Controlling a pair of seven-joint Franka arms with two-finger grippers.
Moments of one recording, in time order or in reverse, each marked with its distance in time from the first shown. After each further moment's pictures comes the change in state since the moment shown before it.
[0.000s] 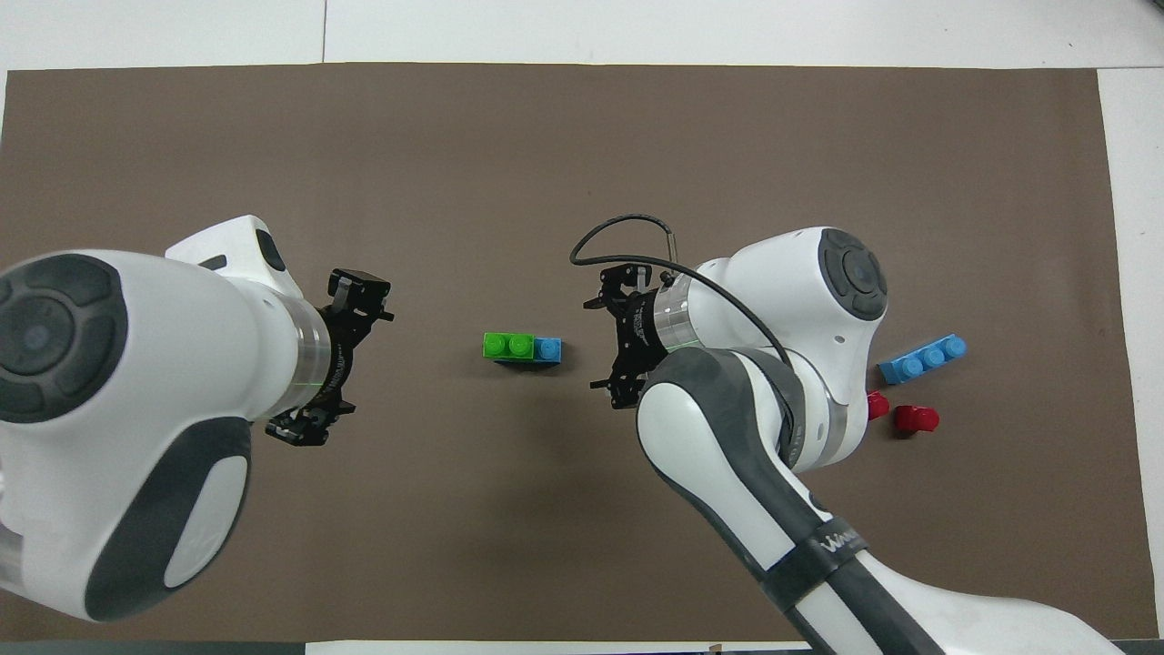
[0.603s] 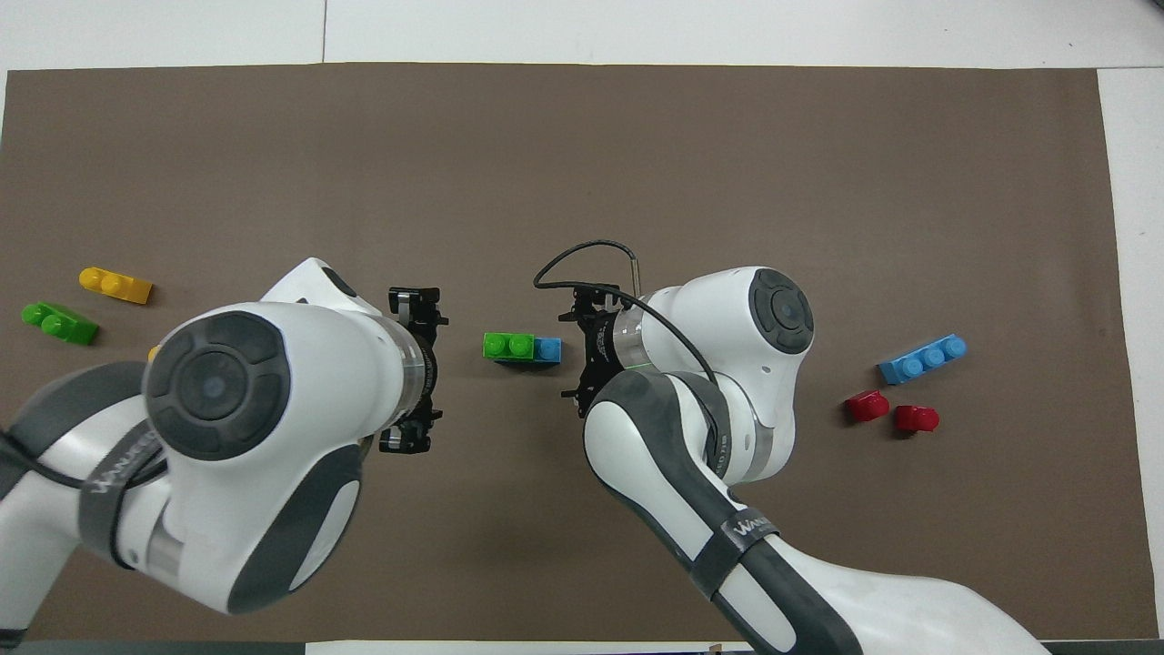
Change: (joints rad) left arm -0.138 0.135 0.001 -0.065 0.003 0.209 -0.452; right arm 0.093 0.118 0.000 -0.027 0.060 0.194 0.000
